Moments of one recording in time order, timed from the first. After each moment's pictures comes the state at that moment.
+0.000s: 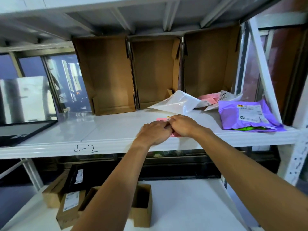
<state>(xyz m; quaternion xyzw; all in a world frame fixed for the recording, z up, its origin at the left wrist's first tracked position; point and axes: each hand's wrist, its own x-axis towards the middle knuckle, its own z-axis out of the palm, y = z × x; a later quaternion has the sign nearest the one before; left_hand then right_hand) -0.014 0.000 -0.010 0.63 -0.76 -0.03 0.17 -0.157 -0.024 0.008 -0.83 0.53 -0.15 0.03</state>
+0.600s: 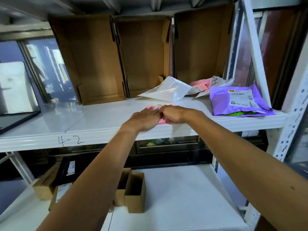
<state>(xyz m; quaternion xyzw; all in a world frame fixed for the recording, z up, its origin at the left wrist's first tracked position) -0.013 -0.020 -0.009 0.59 -0.80 0.02 0.06 -0.163 -0.018 0.016 -0.80 0.53 -0.15 0.25</state>
